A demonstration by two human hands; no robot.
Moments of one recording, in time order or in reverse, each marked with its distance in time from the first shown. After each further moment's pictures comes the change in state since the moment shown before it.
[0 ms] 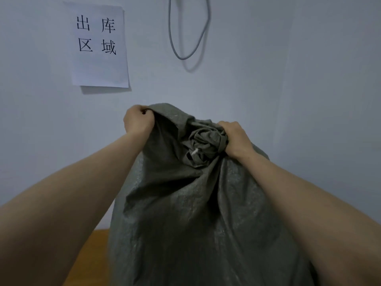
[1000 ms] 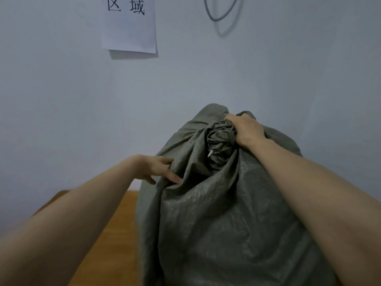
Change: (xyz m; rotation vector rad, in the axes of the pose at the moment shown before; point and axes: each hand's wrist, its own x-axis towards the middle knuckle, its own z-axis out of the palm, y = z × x) left_hand -0.088 -0.115 -0.049 0.319 -1.212 -0.445; right_hand -0.017 -0.023 0.052 -0.202 -0.208 0.004
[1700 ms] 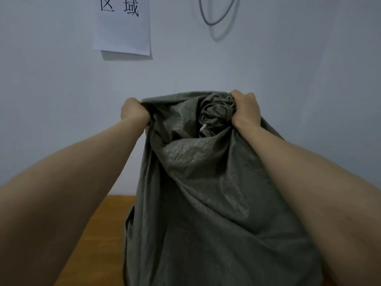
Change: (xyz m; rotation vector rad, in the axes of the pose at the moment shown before) left_hand 0.032 0.052 -0.093 -0.361 1.174 0.152; right_hand 0.031 -0.014 -0.036 0.152 0.306 0.188
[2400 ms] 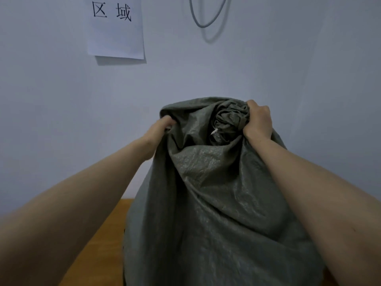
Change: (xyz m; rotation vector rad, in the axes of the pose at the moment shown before) left_hand -0.083 0.010 0.012 -0.396 -0.694 -0.085; right_hand -0.023 0.043 -0.007 0.051 0.057 0.182
